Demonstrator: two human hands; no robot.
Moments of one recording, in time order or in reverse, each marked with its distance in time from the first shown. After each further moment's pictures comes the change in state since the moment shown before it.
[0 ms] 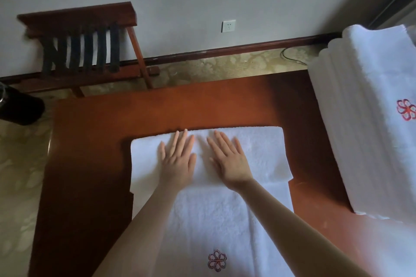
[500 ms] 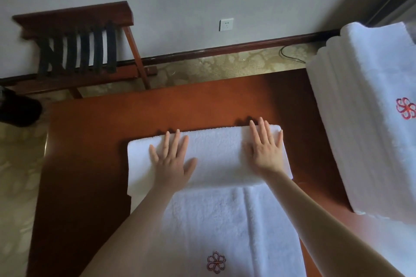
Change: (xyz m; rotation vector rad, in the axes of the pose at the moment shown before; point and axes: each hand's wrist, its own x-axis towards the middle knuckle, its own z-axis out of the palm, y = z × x) left_hand 0.000 -0.010 0.007 0.057 -0.067 -0.030; right_hand -0.007 0.077 -0.031 -0.276 -0.019 0.372
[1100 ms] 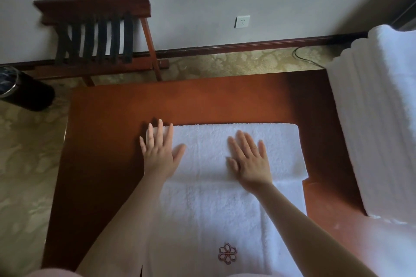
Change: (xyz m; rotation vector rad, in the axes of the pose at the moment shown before) left_hand -0.009 -0.062 -0.008 -0.078 -0.141 -0.255; right_hand -0.036 -0.067 0.022 0.106 -0.040 -0.248
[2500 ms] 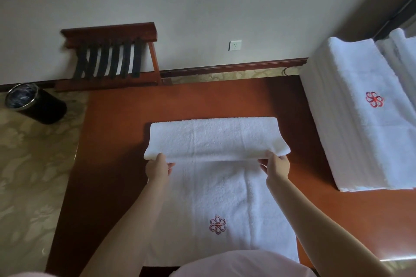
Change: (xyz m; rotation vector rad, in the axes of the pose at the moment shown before) left_hand -0.082 0.036 -0.029 -1.427 0.099 -1.083; right_hand -0.074 0.024 -0.059 1.500 0.410 1.113
